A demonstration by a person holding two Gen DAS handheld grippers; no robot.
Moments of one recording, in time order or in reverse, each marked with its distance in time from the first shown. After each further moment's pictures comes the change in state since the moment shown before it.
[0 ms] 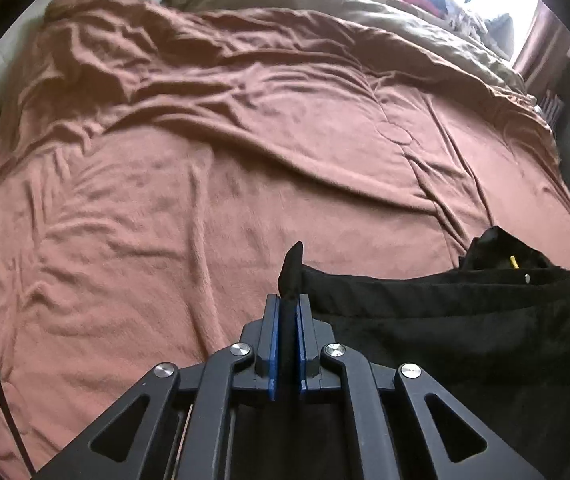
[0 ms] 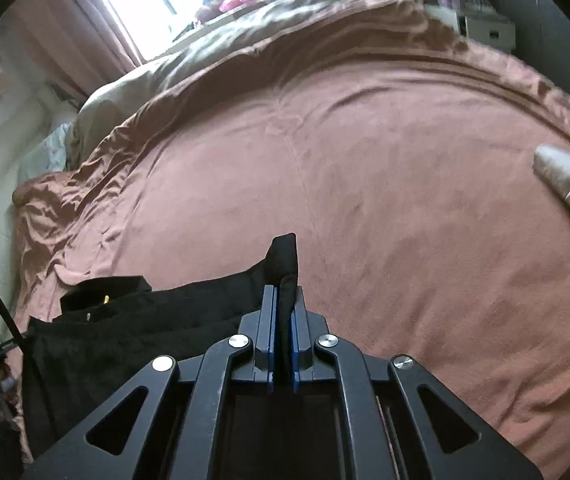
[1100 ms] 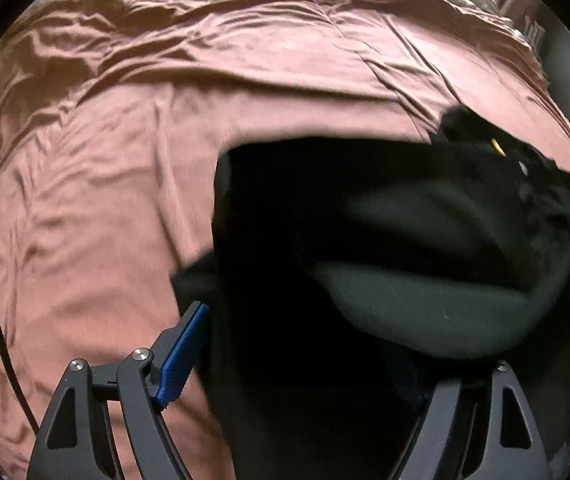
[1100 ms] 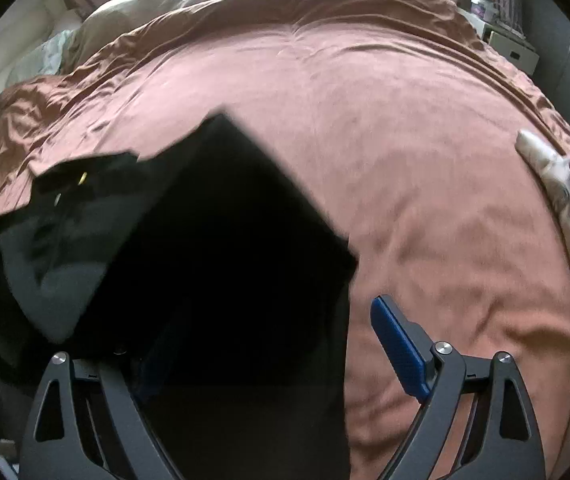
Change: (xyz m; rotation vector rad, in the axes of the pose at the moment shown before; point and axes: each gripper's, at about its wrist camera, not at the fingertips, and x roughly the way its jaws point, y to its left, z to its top) left arm 0.001 -0.026 -0.051 0.180 0.168 0.051; right arm -0.019 0.032 -0.016 -0.213 0.171 -0.168
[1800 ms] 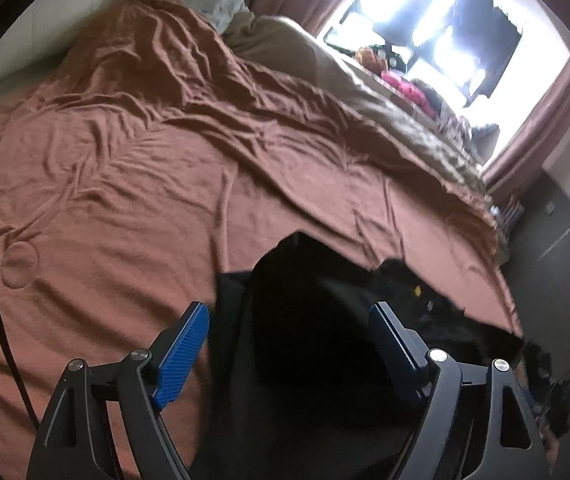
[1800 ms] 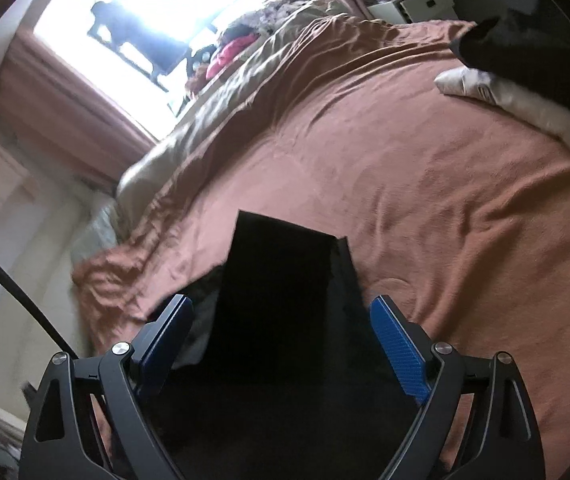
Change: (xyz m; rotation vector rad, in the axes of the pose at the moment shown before) left arm -0.116 0.044 -0.078 -0.419 -0.407 -0.231; right arm -0.066 -0.071 -0.111 0.467 -0.331 0.329
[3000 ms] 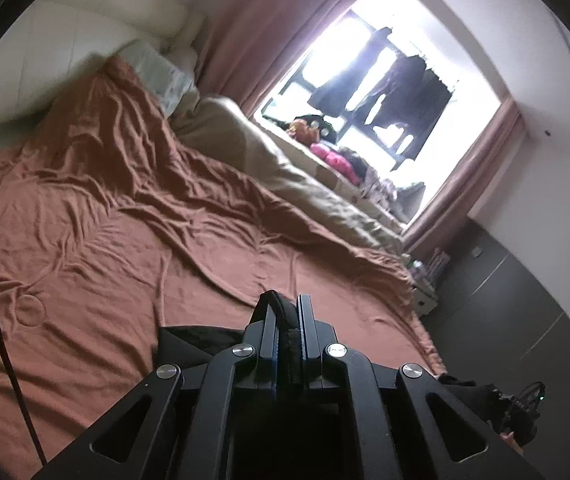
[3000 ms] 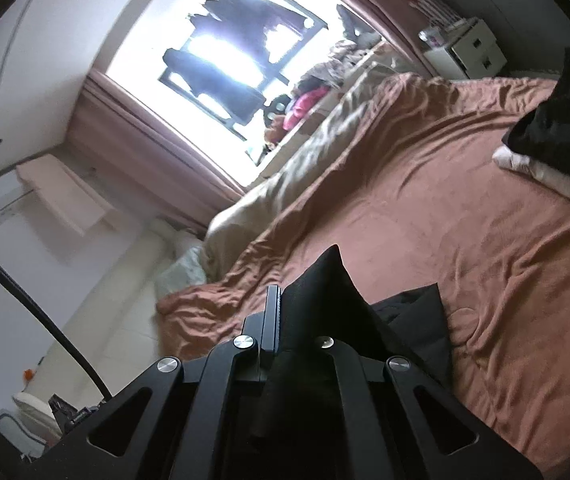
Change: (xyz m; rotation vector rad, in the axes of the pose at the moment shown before) left arm -0.153 -0.041 0.018 -0.009 -0.253 -0.253; right arm -0.059 -0.040 -0.024 0.015 -0.173 0.299
